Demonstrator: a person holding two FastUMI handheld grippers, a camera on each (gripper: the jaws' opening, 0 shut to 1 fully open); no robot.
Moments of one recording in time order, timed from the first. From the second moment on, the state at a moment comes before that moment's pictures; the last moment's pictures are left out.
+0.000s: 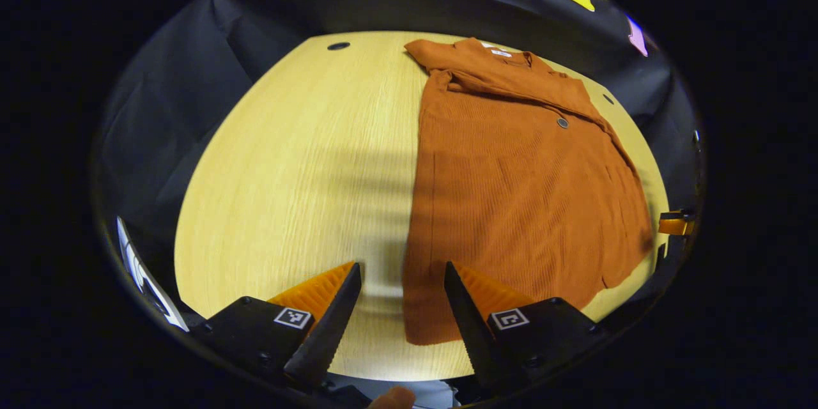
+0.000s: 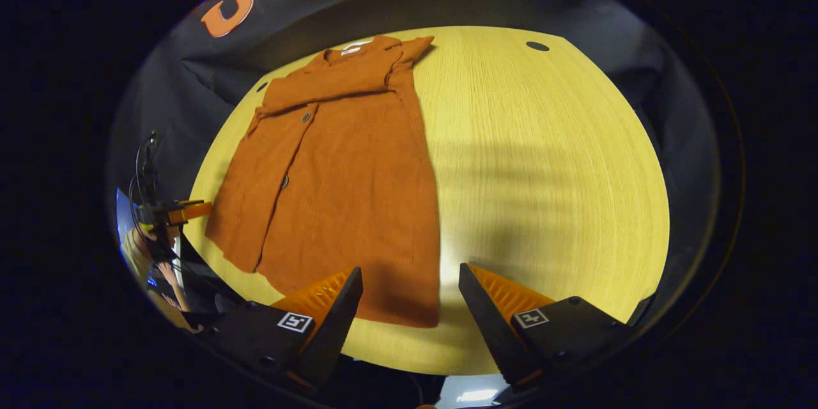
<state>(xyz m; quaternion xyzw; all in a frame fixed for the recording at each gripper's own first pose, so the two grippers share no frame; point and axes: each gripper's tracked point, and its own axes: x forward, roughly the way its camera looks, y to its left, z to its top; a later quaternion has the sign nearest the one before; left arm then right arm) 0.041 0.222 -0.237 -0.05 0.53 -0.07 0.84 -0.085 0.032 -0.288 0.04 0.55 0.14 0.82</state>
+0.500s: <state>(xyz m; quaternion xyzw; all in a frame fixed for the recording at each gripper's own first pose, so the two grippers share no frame) 0.010 0.181 -0.213 -0.23 0.63 -0.26 0.69 -0.126 0.024 -0.310 0.12 0.66 0.22 0.71</state>
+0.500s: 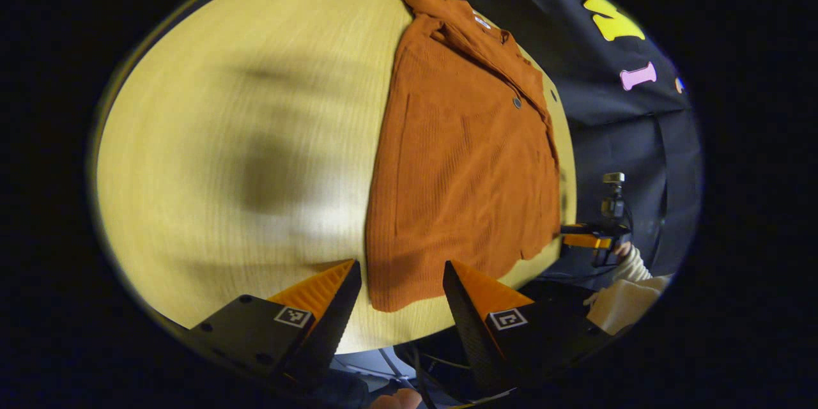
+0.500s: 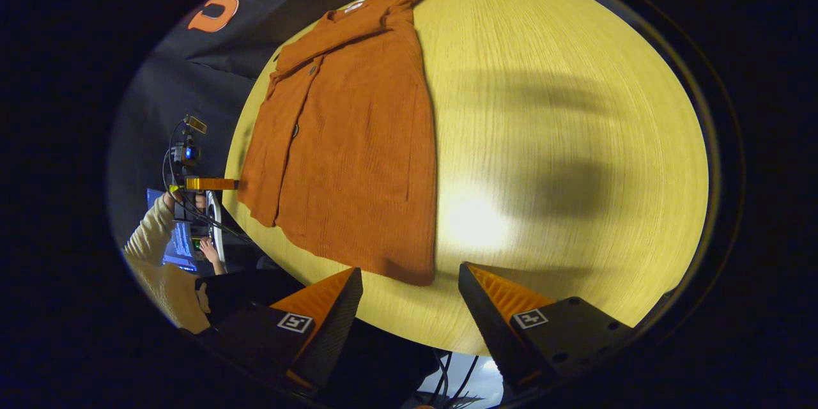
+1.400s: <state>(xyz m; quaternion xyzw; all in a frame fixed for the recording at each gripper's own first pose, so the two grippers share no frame) 0.027 0.184 -0.222 -0.19 0.63 -0.25 0.71 -0.106 0.057 -0.328 0.23 0.69 0.22 0.65</state>
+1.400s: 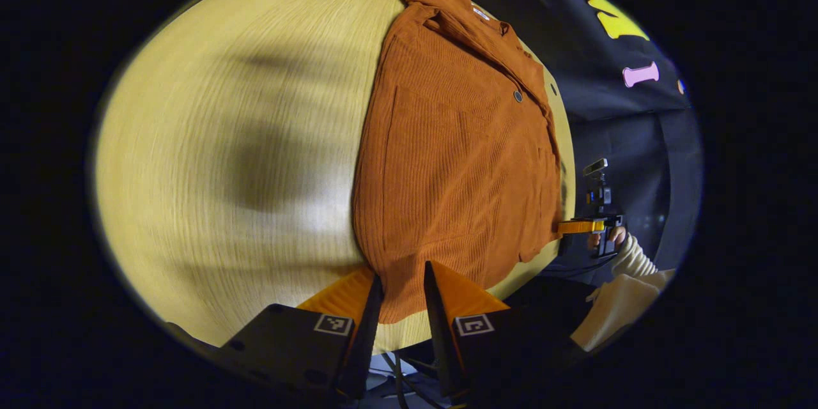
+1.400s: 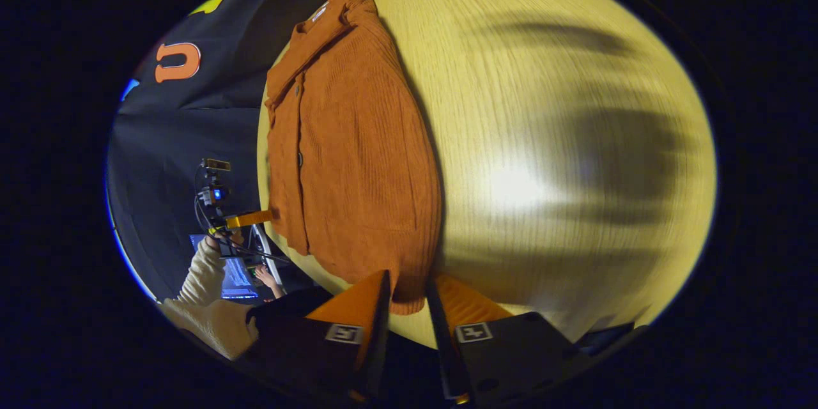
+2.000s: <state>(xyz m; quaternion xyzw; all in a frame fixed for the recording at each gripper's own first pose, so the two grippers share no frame) 0.027 0.188 -0.233 -0.05 0.65 -0.15 0.75 -0.108 0.067 -0.329 0.16 0.68 0.26 0.67</state>
